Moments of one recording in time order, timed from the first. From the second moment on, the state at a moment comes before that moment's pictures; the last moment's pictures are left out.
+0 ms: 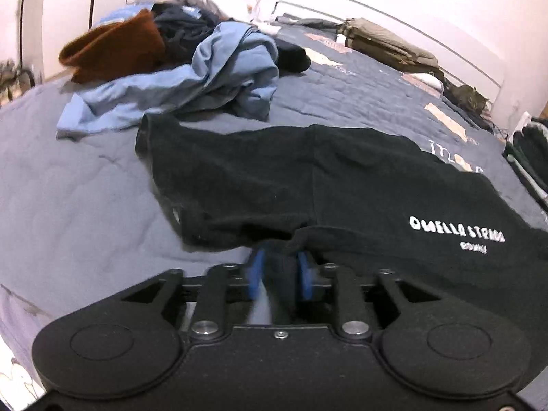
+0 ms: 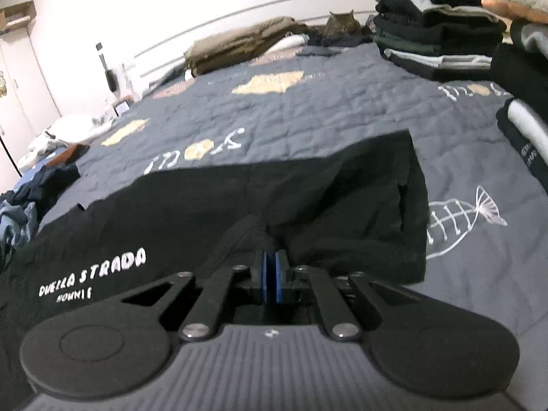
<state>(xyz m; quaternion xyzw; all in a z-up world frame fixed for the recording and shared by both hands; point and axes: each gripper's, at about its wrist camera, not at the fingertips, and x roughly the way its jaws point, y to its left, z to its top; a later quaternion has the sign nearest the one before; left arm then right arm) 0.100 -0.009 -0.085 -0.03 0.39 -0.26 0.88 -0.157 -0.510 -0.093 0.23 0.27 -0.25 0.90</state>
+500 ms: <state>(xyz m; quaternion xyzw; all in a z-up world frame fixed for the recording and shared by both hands) 0.130 0.053 -0.090 -0.27 0.40 -0.18 0.86 -0.157 -0.460 -0.056 0.22 0.26 -0.19 0.92</state>
